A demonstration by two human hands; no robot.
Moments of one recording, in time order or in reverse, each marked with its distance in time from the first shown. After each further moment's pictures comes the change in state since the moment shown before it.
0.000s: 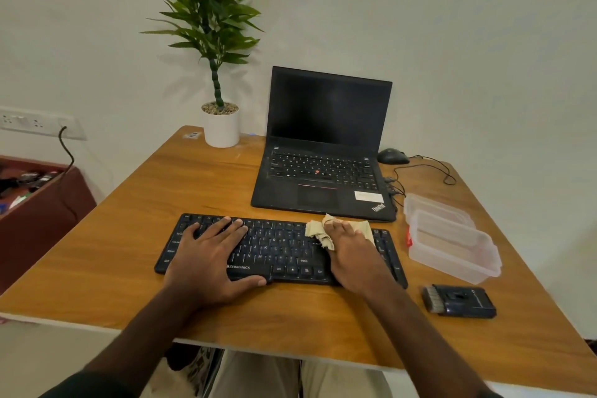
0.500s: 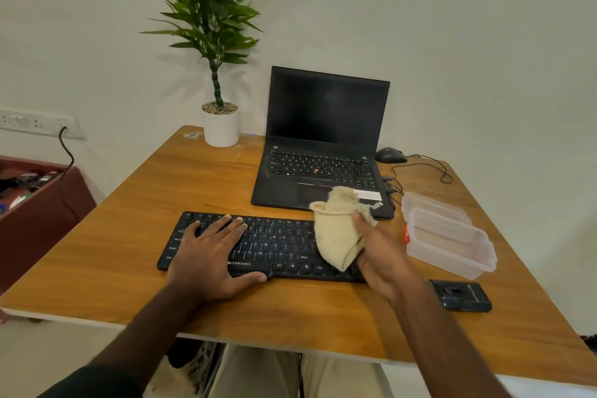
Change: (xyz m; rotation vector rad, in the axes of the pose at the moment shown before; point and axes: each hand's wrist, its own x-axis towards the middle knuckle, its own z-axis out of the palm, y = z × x) left_hand -0.002 0.000 -0.001 0.000 0.003 -0.005; right_hand -0.026 -0.009 -0.039 1.624 0.149 0.452
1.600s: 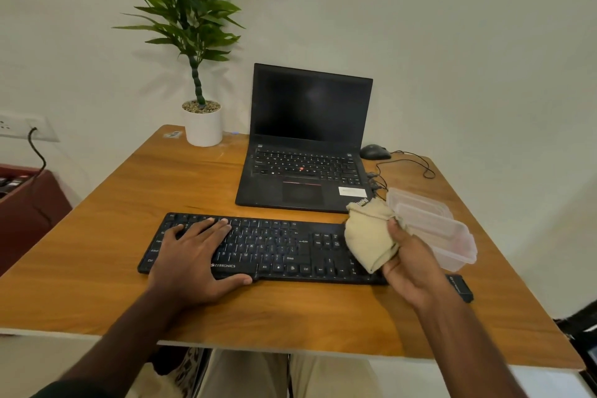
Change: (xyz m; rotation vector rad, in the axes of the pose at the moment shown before) left_hand 0.002 -0.003 0.006 -0.004 0.084 0.019; right_hand 0.000 -0.004 -0.067 0.328 0.113 -0.001
